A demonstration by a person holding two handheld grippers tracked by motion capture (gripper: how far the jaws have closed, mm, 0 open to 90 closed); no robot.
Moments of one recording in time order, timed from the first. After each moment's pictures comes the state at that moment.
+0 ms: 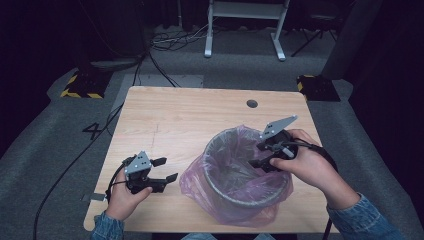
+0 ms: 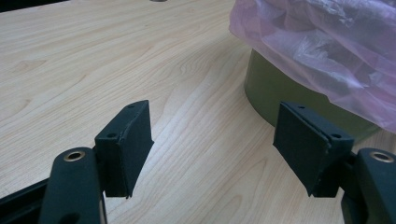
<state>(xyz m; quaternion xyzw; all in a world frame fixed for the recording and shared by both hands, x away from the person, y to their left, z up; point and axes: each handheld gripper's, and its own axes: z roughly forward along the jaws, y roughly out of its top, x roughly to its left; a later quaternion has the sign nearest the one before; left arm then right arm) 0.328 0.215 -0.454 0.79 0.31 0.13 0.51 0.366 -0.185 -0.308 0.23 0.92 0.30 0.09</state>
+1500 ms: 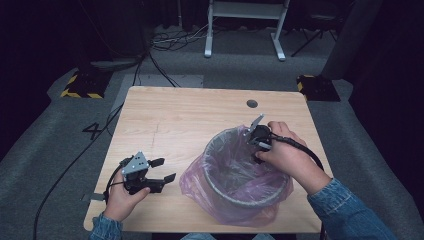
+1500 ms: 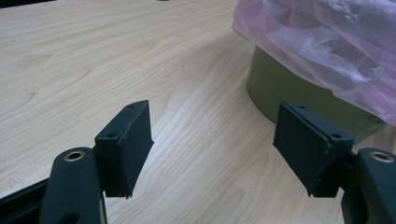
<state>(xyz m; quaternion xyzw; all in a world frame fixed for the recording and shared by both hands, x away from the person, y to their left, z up) 0.326 0.221 -0.456 0.79 0.32 0.12 0.51 0.412 -0.156 -0.353 0.24 0.95 0.08 0.19</state>
